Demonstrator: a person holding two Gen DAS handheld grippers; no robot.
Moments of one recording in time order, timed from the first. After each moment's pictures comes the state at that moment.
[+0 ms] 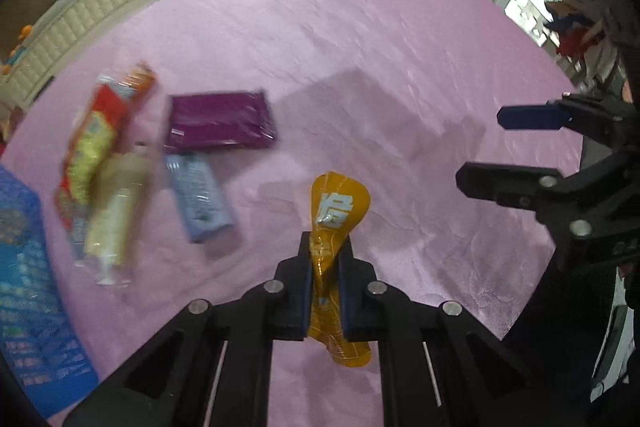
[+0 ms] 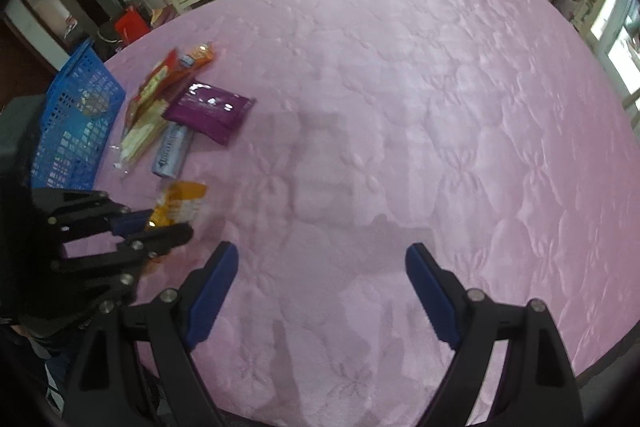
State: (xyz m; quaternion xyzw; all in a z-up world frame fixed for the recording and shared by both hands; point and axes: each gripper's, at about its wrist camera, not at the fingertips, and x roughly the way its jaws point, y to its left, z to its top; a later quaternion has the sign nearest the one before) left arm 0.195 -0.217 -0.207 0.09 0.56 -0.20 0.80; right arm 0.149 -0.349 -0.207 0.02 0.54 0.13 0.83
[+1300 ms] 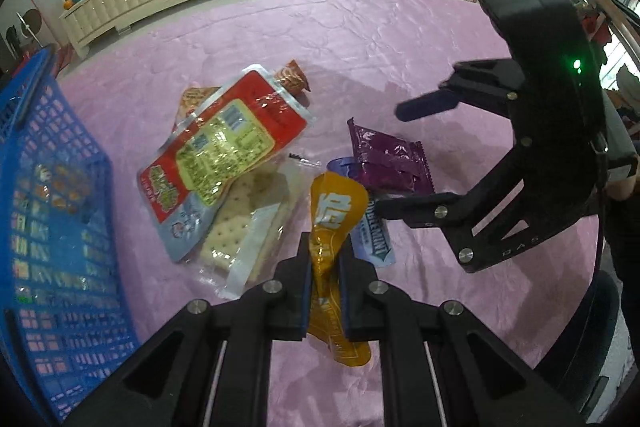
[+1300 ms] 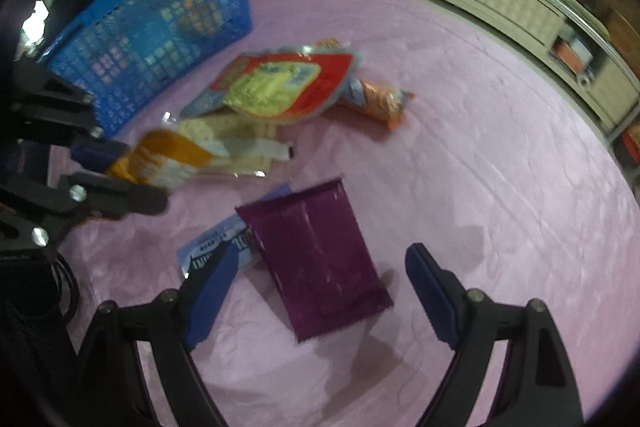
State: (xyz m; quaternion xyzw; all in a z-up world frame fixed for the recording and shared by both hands) left arm 0.237 -0.114 -0.204 0.00 0.55 -0.10 0.83; right arm 0.264 -0.212 -0.239 -0.24 0.46 0.42 0.75
